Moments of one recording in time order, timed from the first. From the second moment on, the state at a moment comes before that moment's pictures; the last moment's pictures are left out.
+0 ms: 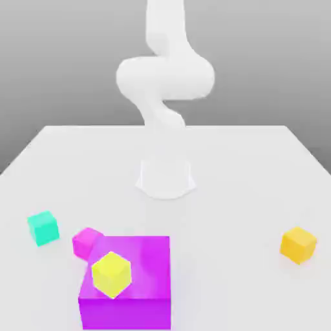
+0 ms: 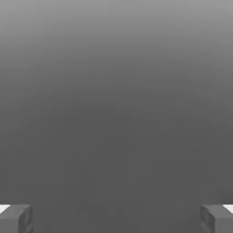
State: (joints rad) arm -0.07 -0.74 0.00 -2.33 0.00 2.34 0.91
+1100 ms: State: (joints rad) arm -0.82 0.02 -0.09 -2.78 0.01 2.82 2.34
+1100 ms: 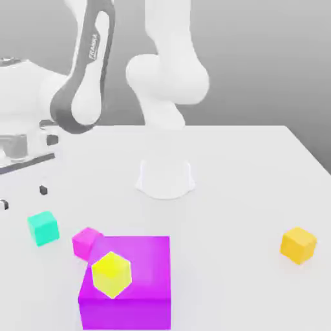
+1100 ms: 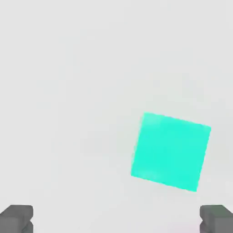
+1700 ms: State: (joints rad) arm -0.84 0.15 -0.05 -2.77 0.04 2.93 2.35
